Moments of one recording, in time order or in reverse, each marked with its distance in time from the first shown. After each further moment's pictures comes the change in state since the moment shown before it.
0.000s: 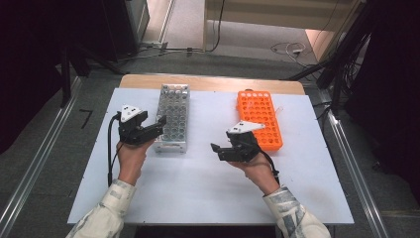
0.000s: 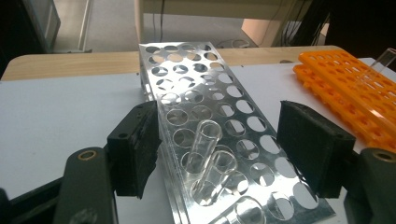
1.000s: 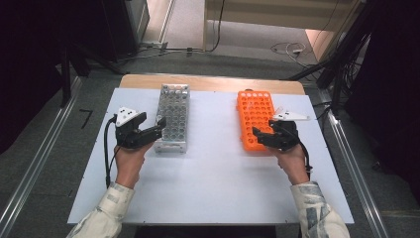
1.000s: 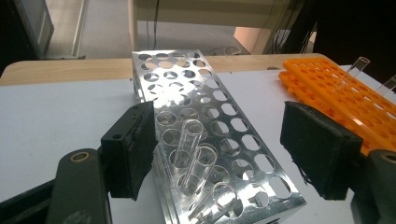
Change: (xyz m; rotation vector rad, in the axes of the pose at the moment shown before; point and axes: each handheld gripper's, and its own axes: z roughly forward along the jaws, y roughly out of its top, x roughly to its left) left arm -0.004 0.001 -0.015 -0.024 -0.026 -0.010; right arm -0.095 -0.024 -0.042 -0.048 -0.245 0.174
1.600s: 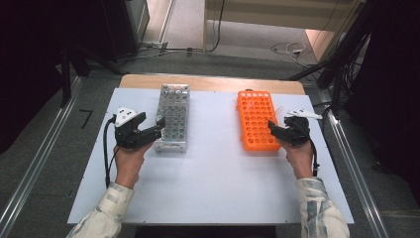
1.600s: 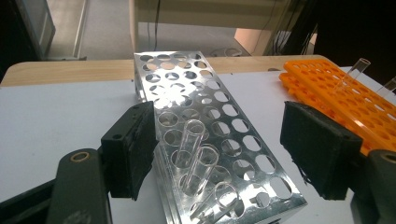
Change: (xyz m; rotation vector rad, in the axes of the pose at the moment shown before) left arm 0.001 -0.001 0.000 -0.002 0.004 -0.003; right arm -0.046 -0.011 0.019 -0.022 -0.152 0.117
